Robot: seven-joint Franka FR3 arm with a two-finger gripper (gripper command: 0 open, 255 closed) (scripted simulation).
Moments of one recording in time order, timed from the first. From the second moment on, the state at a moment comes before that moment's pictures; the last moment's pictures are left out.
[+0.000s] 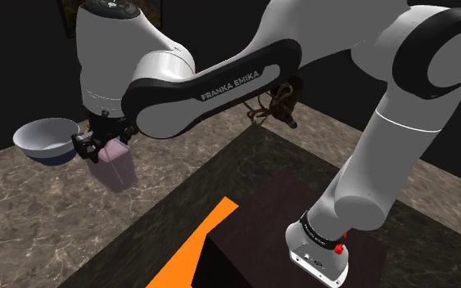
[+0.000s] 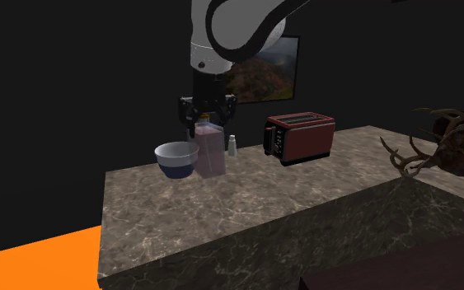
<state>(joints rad) 0.14 0.17 0.61 -1.97 -0.30 2.31 0.73</state>
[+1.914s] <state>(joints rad) 0.00 -0.01 0.53 -1.90 -0.08 2.13 0.38</state>
